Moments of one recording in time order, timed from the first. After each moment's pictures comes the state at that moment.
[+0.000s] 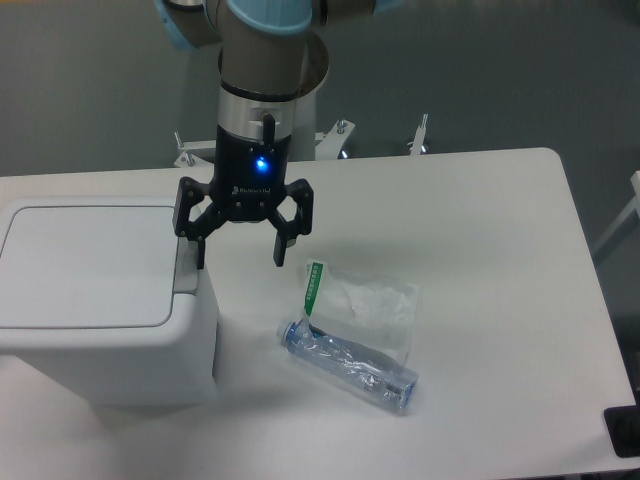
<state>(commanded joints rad) 2.33 -1.65 -1.67 -0.93 1.25 0.01</state>
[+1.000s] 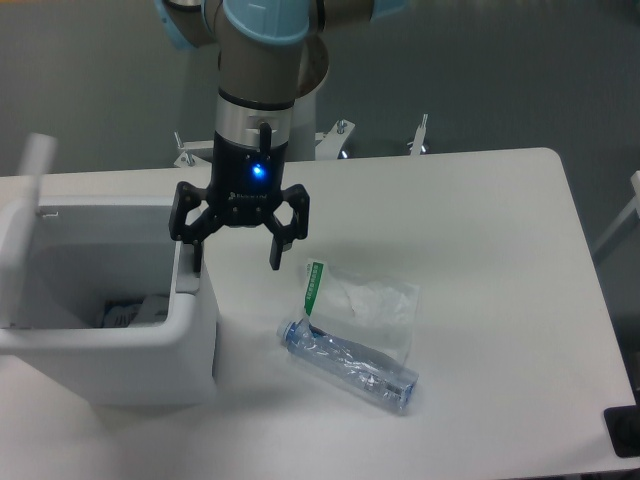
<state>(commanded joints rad) 2.33 -1.64 -1.66 -0.92 1.23 0.02</state>
